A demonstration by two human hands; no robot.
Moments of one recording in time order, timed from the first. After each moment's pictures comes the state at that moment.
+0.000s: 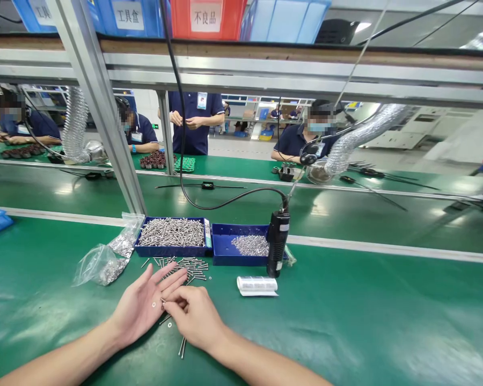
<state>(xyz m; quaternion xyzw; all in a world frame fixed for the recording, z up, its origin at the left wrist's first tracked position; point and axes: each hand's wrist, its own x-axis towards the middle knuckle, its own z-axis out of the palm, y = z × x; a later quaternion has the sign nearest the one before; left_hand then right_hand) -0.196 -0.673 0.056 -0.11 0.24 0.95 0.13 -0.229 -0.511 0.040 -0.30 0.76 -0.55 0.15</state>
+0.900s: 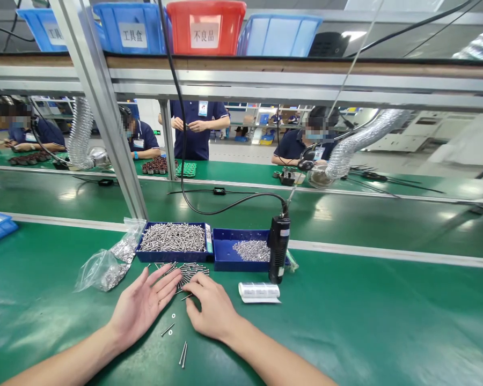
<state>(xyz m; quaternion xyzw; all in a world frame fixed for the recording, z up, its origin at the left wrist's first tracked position) -0.199 -0.682 0.049 -0.10 0.30 0.95 0.07 -0.260 -0.479 0.040 -0.43 0.83 -0.36 -0.02</state>
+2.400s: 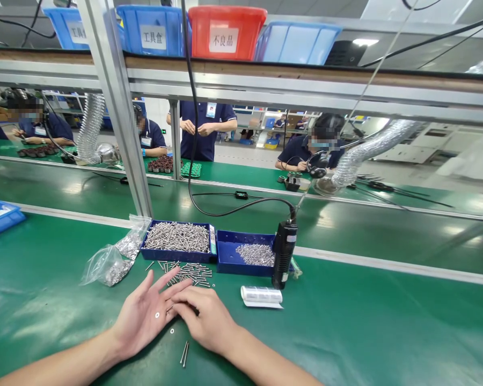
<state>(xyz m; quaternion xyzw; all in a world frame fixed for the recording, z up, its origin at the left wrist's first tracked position) -0.184 -0.671 0.058 -0.08 0.21 0.96 0.14 -0.242 -0.492 0.067 -0.48 0.76 -0.44 0.03</state>
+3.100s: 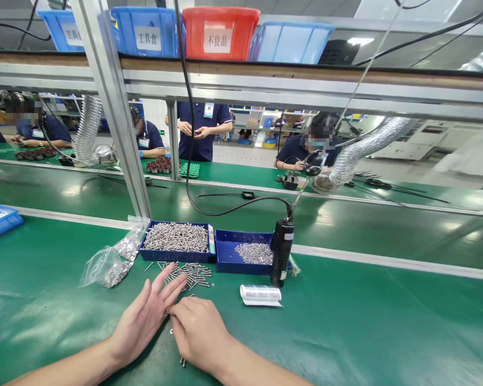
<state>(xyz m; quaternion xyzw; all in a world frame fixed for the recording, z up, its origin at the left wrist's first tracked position) -0.175 -0.665 0.053 0.01 0.32 0.94 0.10 -0.225 -0.497 0.045 -0.49 0.82 -0.29 -0.06</state>
